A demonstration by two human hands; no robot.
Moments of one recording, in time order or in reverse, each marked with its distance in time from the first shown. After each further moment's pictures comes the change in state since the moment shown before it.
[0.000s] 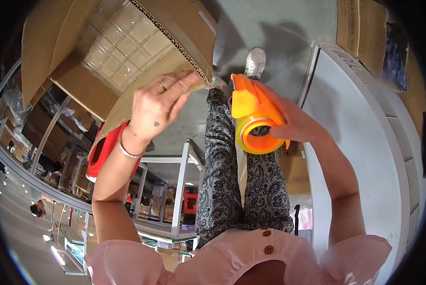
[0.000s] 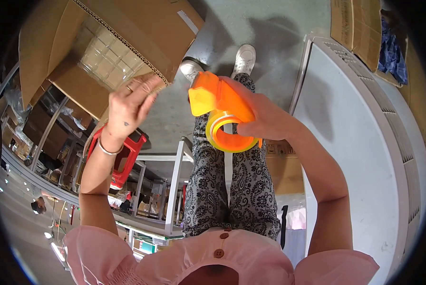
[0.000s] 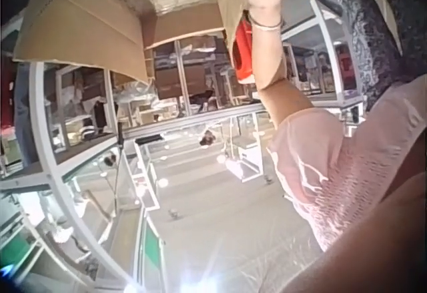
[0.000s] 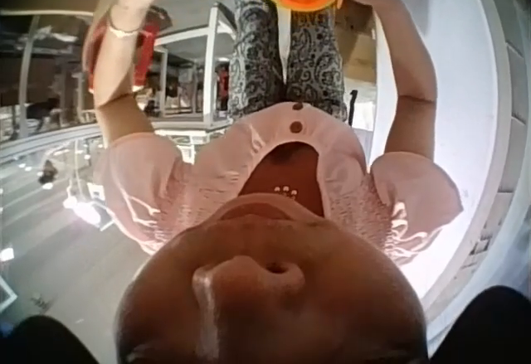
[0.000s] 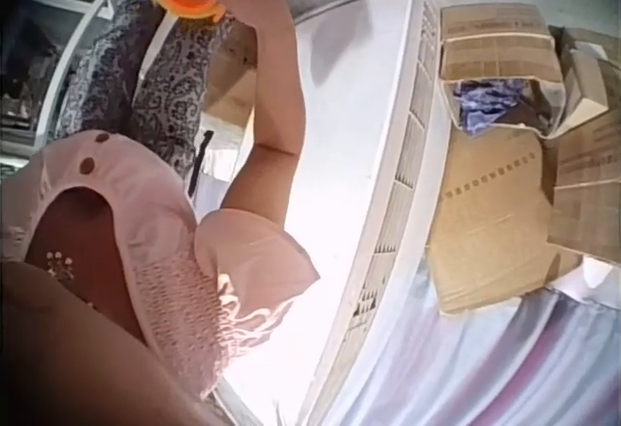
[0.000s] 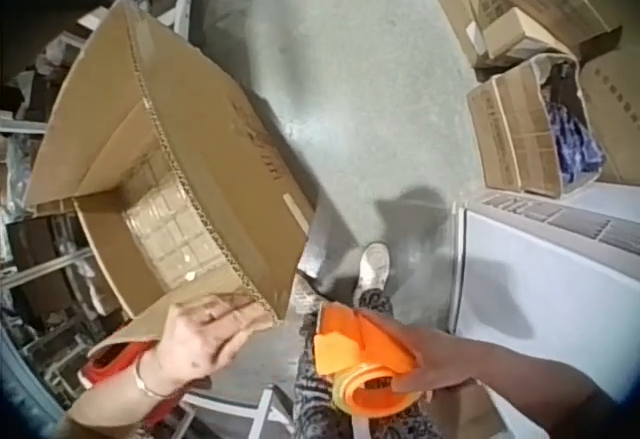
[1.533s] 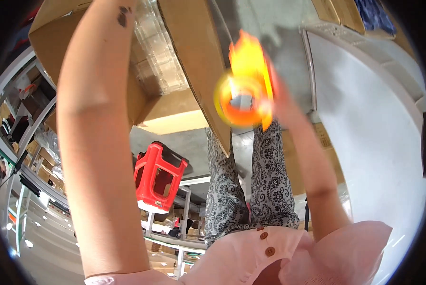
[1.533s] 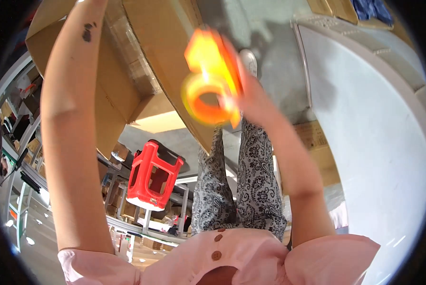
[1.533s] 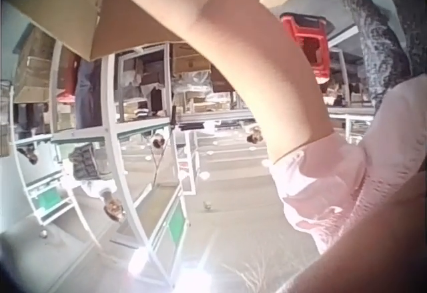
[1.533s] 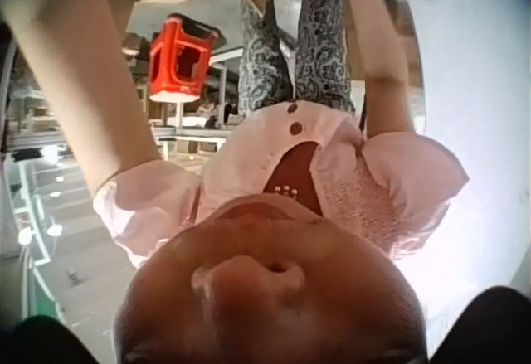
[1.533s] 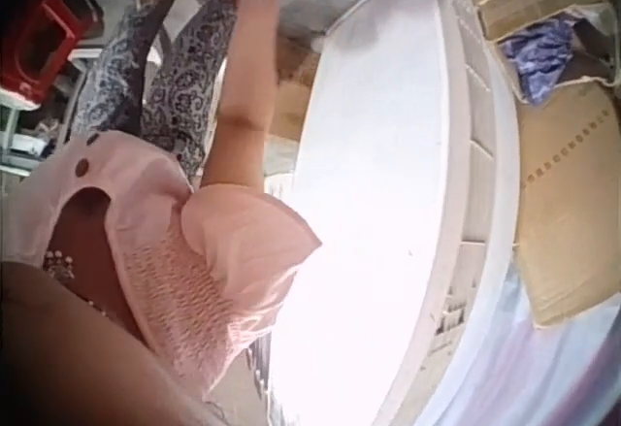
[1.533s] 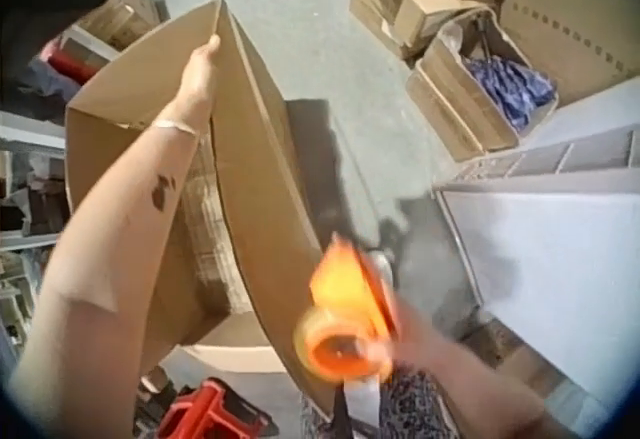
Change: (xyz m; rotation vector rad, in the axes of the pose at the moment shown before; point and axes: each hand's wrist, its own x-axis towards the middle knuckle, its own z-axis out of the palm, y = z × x) left_hand 0.386 0.054 -0.092 -1.270 -0.031 -0.669; right_hand -0.054 0.025 -0.020 0.276 0.610 -0.520
